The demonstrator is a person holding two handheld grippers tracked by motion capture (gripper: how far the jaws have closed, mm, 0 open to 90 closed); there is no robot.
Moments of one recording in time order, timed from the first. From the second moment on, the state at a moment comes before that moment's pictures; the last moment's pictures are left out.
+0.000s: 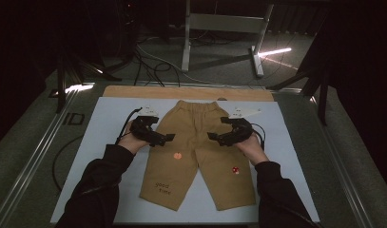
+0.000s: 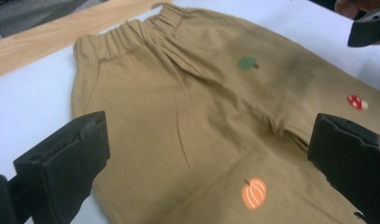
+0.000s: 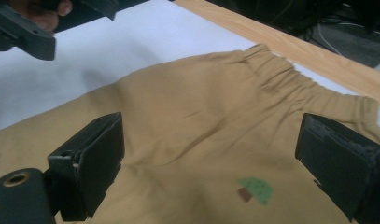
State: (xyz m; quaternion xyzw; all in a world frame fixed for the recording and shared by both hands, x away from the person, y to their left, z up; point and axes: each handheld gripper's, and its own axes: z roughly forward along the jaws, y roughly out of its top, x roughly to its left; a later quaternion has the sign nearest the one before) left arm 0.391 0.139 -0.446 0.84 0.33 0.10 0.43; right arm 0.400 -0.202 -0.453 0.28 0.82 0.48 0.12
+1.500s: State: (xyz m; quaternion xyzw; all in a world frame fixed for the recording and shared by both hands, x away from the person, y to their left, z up) left arm 0.280 0.195 -0.488 0.86 0.30 0.10 0.40; right arm 0.291 -0.239 -0.487 0.23 0.85 0.46 0.13
